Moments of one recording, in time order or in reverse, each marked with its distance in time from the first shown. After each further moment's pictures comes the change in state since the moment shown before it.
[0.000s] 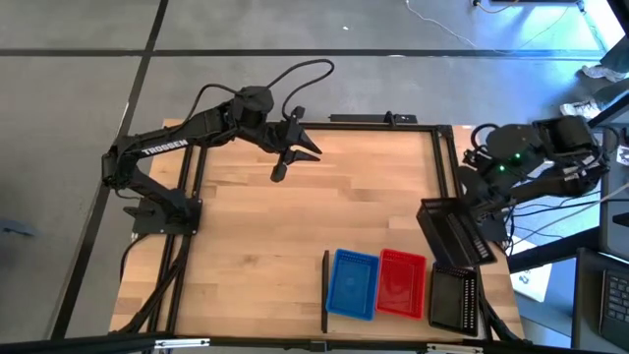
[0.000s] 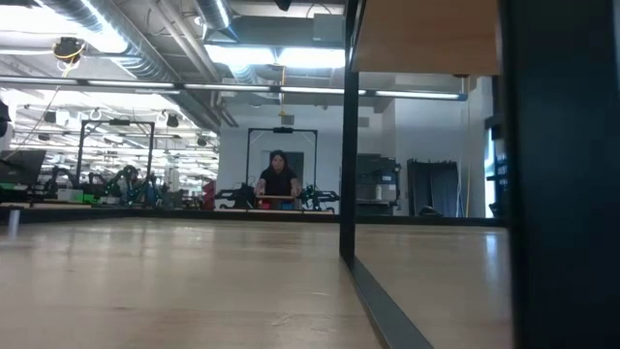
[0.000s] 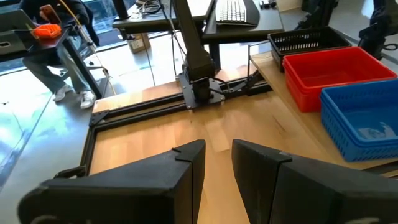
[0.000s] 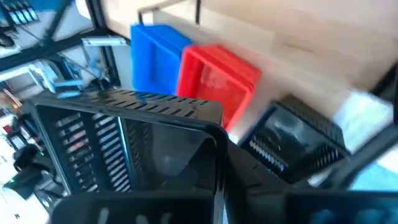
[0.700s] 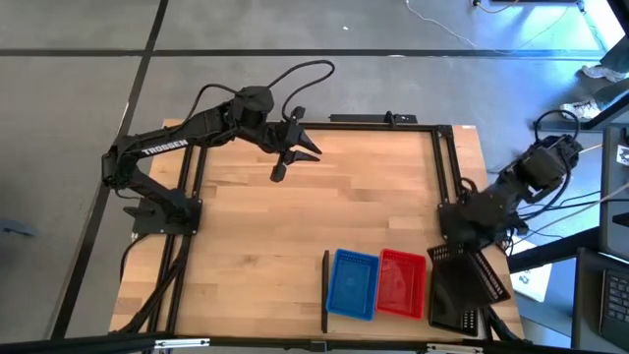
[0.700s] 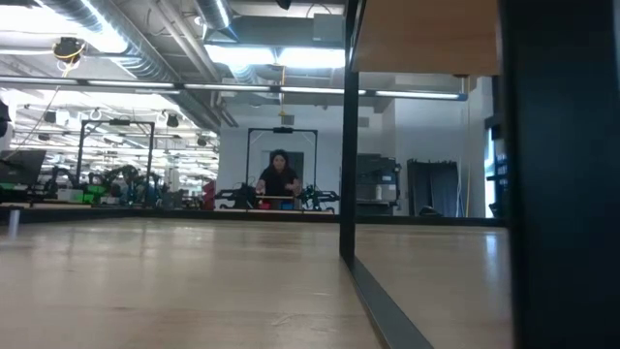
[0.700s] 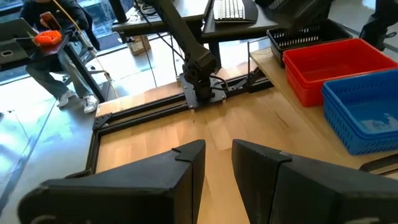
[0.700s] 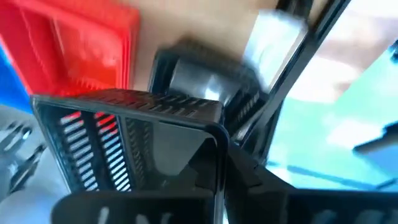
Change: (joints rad) left arm 0.001 0.000 0.000 -0.005 -0.001 0.048; right arm 0.508 0.029 -0.246 0.037 0.014 0.484
